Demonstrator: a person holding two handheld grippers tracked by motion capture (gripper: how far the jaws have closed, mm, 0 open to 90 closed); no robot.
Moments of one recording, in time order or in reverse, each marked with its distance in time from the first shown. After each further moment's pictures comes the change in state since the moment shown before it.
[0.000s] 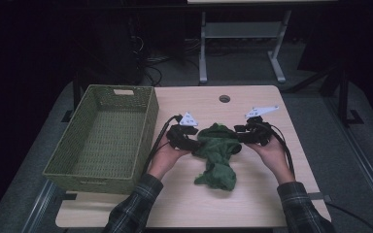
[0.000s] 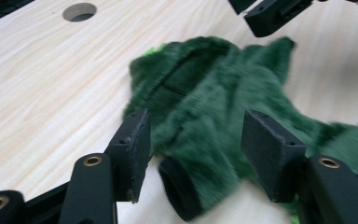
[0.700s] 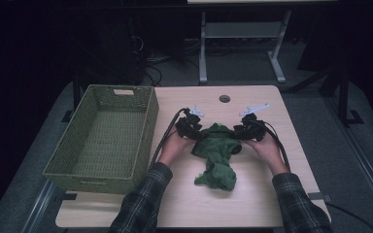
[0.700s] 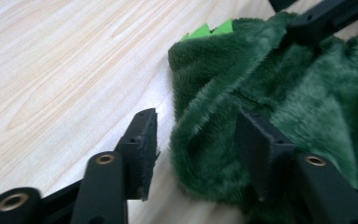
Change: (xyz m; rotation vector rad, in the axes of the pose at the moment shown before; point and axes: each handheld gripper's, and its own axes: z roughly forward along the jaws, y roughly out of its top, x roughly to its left) left arm 0.042 0.000 0.066 0.092 -0.020 -0.058; right arm -0.030 -0.008 0.043 0.114 -0.037 0.026
